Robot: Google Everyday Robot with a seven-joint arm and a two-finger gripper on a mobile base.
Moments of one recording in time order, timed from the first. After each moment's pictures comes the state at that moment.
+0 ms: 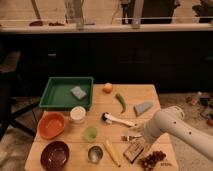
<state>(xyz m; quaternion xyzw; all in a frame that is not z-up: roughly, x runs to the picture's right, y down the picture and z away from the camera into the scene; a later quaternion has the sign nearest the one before) 0.173 0.271 0.757 -0.26 -0.25 -0.22 0.91</state>
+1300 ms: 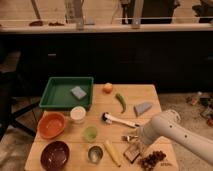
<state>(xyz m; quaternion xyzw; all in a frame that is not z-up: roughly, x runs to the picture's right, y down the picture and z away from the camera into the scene) 0.165 0.286 0.770 -0.25 -0.25 -0.22 0.91</state>
